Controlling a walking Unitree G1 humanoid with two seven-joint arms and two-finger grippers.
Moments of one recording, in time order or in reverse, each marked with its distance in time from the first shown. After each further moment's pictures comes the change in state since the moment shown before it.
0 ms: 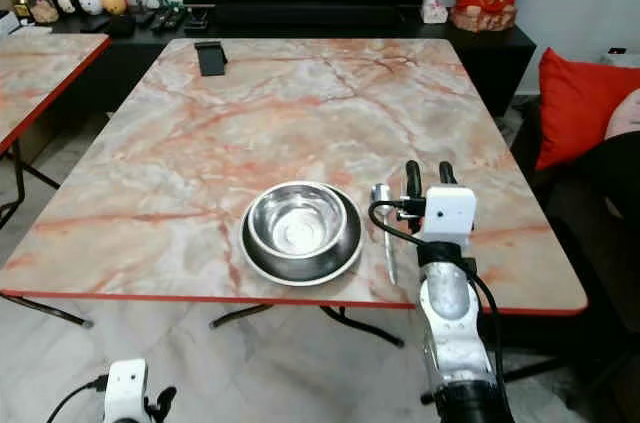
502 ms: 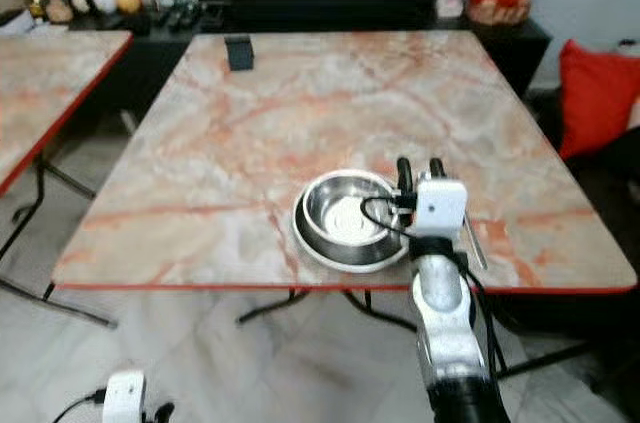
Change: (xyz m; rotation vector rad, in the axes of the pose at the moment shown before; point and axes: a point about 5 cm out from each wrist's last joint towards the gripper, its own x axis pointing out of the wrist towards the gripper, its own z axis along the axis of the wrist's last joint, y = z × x) left arm -0.001 0.000 -0.006 0.004 0.030 -0.011; right arm 0.006 0.004 0.007 0.007 -0.016 0.015
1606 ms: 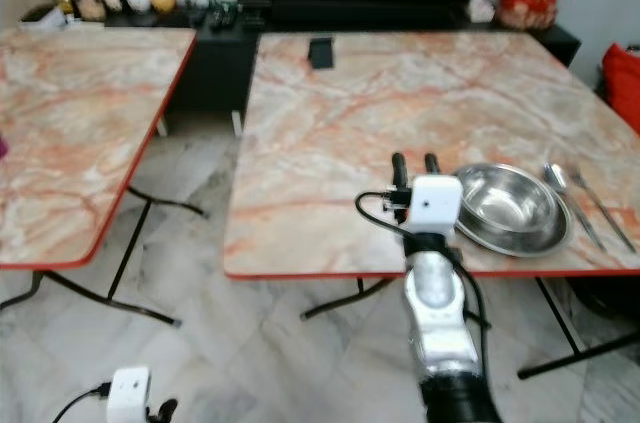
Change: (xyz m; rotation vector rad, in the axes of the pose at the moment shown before) left arm -0.002 0.010 -0.004 0.024 0.024 0.019; right arm 0.003 0.036 0.009 0.068 -0.017 0.081
